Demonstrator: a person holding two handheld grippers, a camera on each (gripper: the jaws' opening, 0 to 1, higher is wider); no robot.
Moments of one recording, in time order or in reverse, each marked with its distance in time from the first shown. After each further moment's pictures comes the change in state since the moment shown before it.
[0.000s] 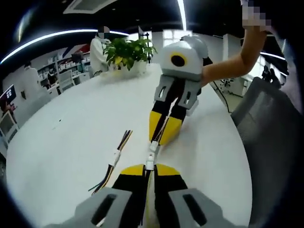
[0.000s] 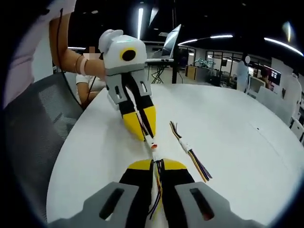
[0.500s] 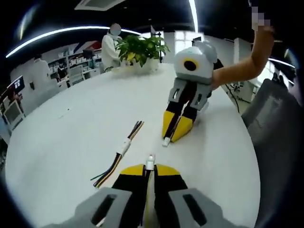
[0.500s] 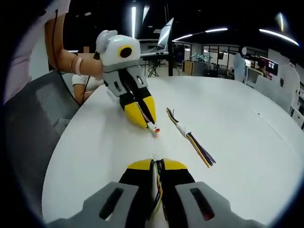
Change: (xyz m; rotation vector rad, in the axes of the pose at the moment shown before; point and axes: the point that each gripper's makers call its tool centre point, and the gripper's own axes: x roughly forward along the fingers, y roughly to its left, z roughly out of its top) left arm 0.001 0.016 -0.014 -0.081 -0.013 0.075; right arm 0.004 -0.008 -0.024 0.069 0.026 -0.011
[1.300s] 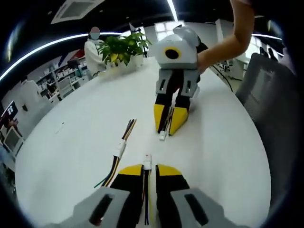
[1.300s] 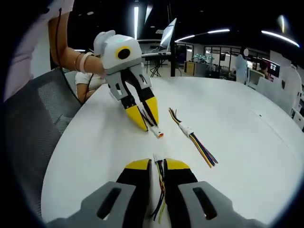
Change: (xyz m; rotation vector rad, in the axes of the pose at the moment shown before) left arm 0.002 -0.010 -0.010 0.201 0.046 -0.022; right arm 0.001 0.006 -0.004 -0.021 -0.007 0.017
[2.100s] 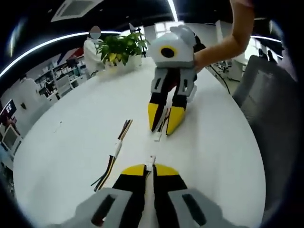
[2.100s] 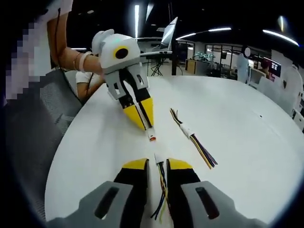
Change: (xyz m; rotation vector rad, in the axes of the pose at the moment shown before) left arm -0.005 -0.008 0.003 -0.021 0.001 -0.027; right arm -0.001 0.002 0.001 0.003 0.026 0.010
